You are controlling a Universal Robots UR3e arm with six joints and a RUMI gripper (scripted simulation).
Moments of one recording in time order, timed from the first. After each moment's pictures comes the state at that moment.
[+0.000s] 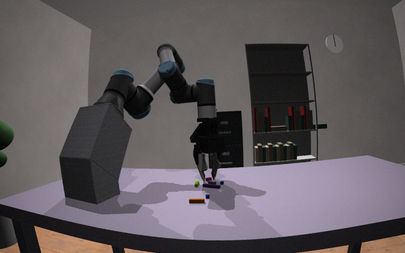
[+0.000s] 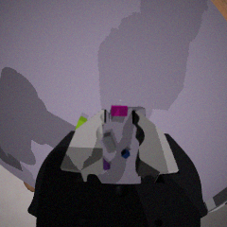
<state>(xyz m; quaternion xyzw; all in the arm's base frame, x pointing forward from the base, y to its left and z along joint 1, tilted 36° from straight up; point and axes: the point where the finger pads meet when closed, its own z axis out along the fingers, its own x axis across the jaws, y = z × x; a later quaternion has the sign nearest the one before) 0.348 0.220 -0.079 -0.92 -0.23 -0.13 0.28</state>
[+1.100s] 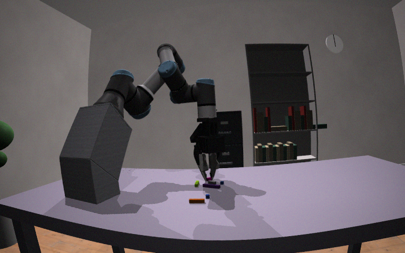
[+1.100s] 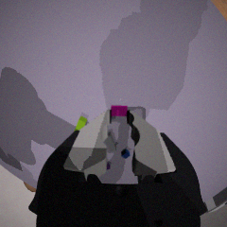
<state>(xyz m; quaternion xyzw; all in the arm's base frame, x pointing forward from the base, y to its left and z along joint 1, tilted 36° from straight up) 0.348 0.220 -0.079 -0.92 -0.23 -0.13 0.28</state>
